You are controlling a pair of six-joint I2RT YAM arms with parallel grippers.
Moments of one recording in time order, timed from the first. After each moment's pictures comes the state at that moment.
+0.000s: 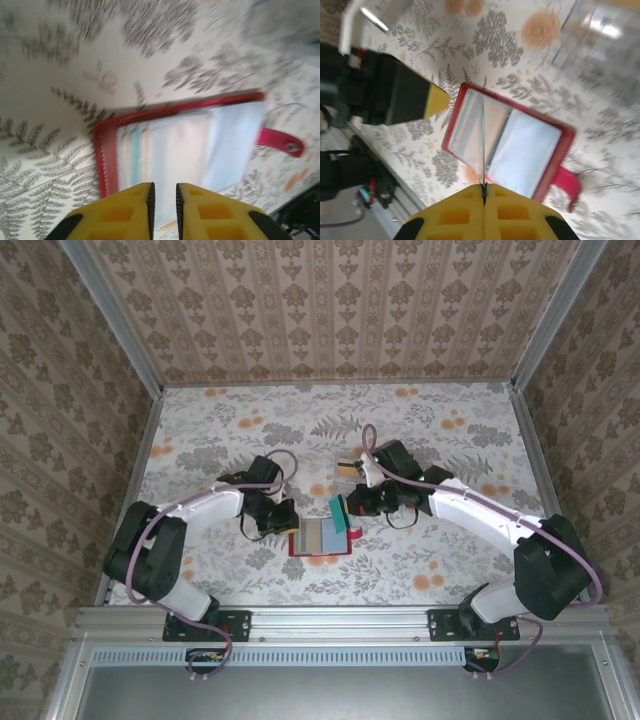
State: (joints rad) left arm -0.49 1.48 0.87 -0.57 0.48 -0.62; right arm 0.58 1.42 1.08 -0.60 -0.41 0.41
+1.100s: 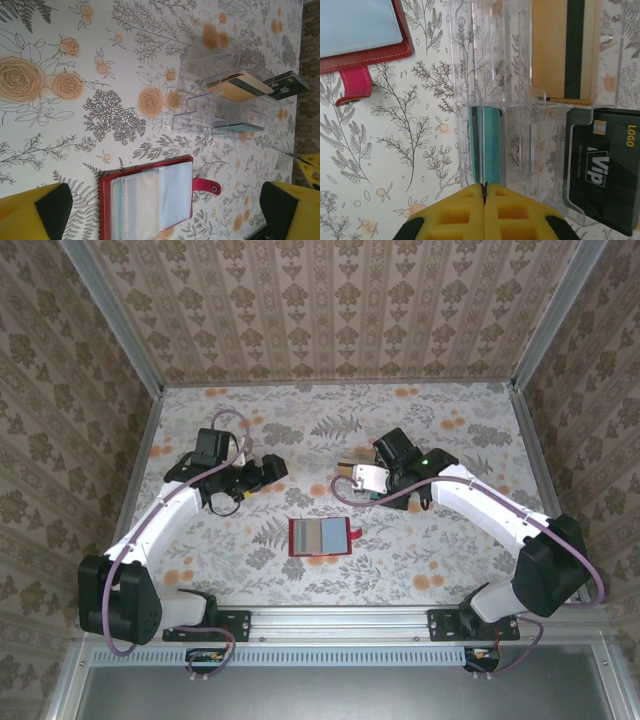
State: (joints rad) left arm -0.28 1.27 0.93 -0.57 0.52 -0.58; right arm 0.55 1.46 1.14 -0.80 0.08 -0.86
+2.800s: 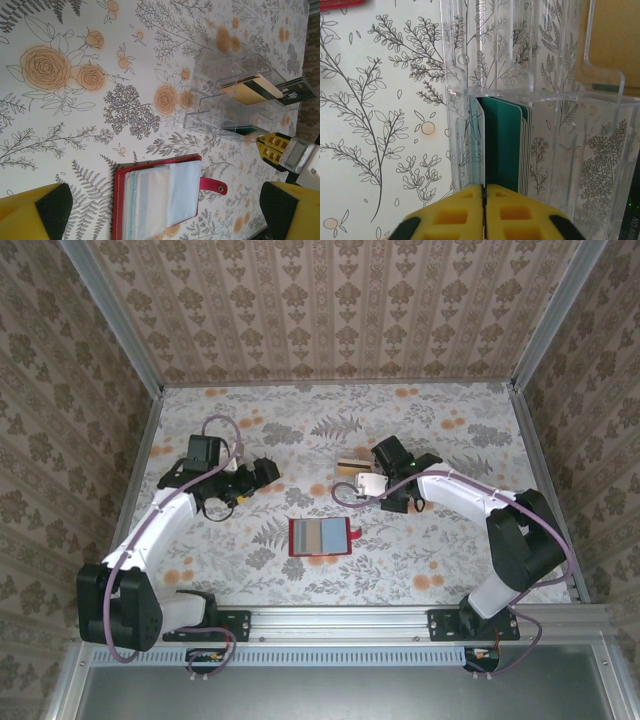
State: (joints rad) left arm -0.22 1.23 0.87 -0.57 0.54 -0.58; right arm 0.50 1.61 1.05 -0.64 0.10 -0.90
